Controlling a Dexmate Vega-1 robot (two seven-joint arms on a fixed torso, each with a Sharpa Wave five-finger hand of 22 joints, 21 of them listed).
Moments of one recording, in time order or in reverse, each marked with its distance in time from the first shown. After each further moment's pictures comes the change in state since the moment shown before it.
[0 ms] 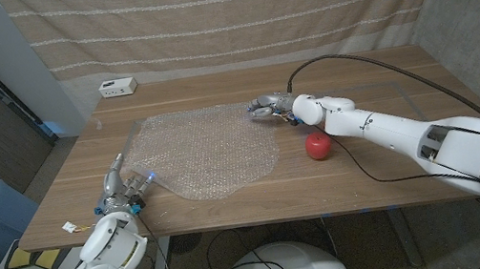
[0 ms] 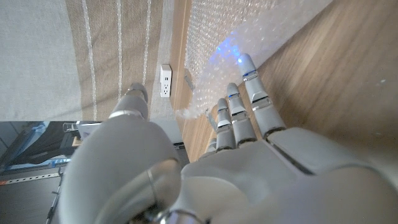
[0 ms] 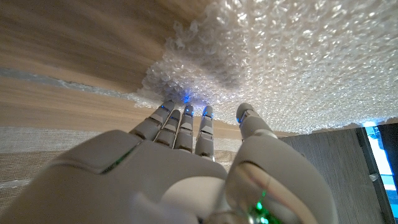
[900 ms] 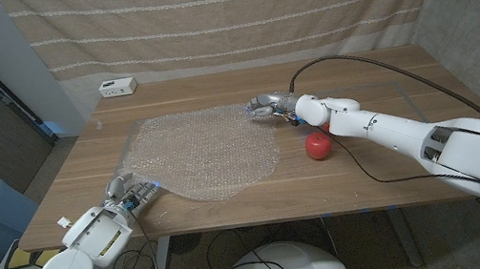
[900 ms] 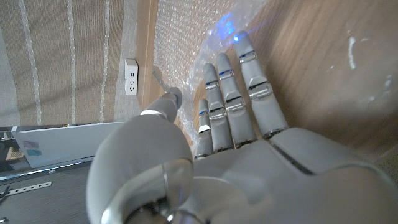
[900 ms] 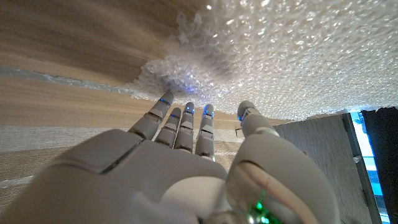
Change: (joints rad) left arm -0.074 0.071 -0.079 0.002 -0.215 0.169 0.204; left_hand 0.148 0.214 0.241 -0.077 0.027 0.700 0.060 0.213 0.051 0.682 -0.148 0.073 -0.008 0.592 -0.173 0.010 -0.011 0.555 -0.108 -0.256 -0.004; right arm -0.010 -0.006 0.025 0.024 0.013 0.099 -0.032; right_hand 0.033 -0.026 -0.010 -0.024 0.000 0.030 0.005 0.000 0.000 0.018 0.004 0.000 0.000 0.023 0.002 0.000 -0.007 0.021 0.016 0.004 0.001
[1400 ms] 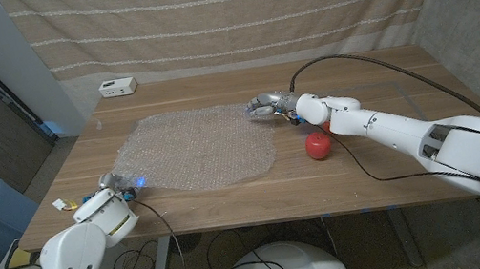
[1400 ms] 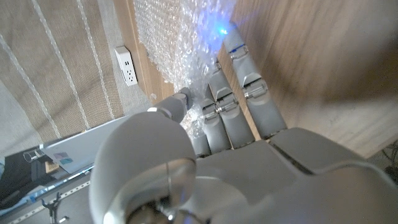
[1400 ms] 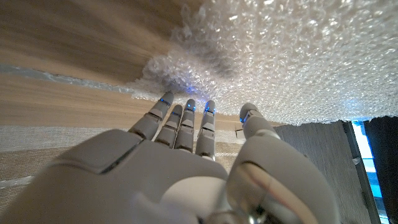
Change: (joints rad) left arm -0.168 -0.227 0.016 -0.012 0.430 0.452 0.047; left_hand 0.034 0.010 0.141 0.016 -0.001 0.216 -0.018 0.046 0.070 0.155 -0.108 0.016 0.008 0.142 -0.110 -0.010 0.000 0.061 -0.084 -0.013 0.016; right arm 0.019 0.015 -0.008 0.034 -0.007 0.010 0.008; right_hand -0.061 0.017 -0.017 0.045 0.000 0.092 -0.002 0.013 0.000 0.080 -0.012 0.016 0.000 0.074 -0.012 0.013 0.012 0.033 0.008 0.000 0.000
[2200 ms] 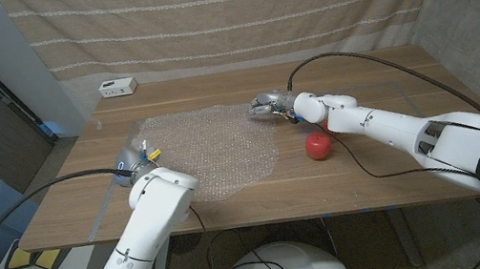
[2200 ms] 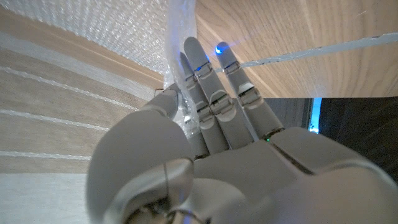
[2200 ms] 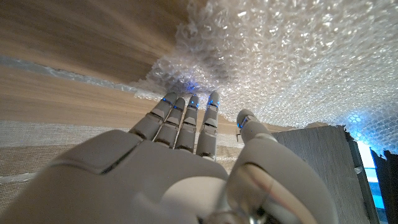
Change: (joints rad) left arm -0.285 0.191 0.609 0.119 0.850 0.521 -0.105; left_hand -0.004 -0.015 -0.181 -0.024 -0.022 0.145 -0.141 -0.013 -0.013 -0.016 -0.068 0.038 0.118 0.052 -0.097 0.124 0.152 -0.268 -0.069 0.063 0.194; right arm 0.020 0.012 -0.021 0.029 -0.015 -0.030 0.011; right_hand -0.030 0.008 0.024 0.046 0.004 0.094 0.006 0.010 0.000 0.089 -0.004 0.015 0.000 0.073 -0.002 0.007 -0.008 0.037 0.005 0.002 -0.002
